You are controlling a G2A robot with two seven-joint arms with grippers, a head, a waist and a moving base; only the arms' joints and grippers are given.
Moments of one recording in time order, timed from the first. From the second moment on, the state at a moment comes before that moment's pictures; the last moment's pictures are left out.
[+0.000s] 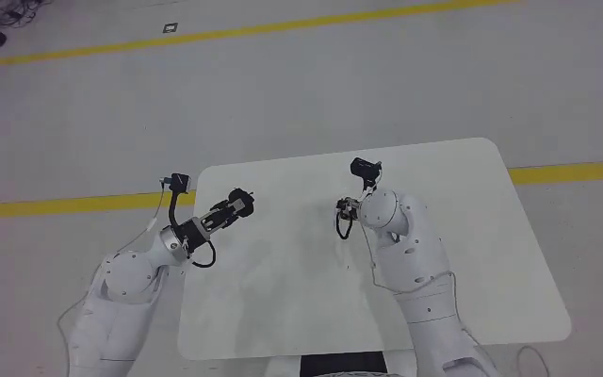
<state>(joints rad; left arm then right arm) 1.61 -0.93 -1.57 -1.80 -0.19 -0.34 -0.74 -1.22 -1.82 1.44 -1.40 -1.25 0.34 1.10</state>
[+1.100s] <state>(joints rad) 1.61 -0.93 -1.57 -1.80 -0.19 -0.34 -0.74 -1.34 -1.78 1.36 -1.54 -1.03 0.34 0.82</state>
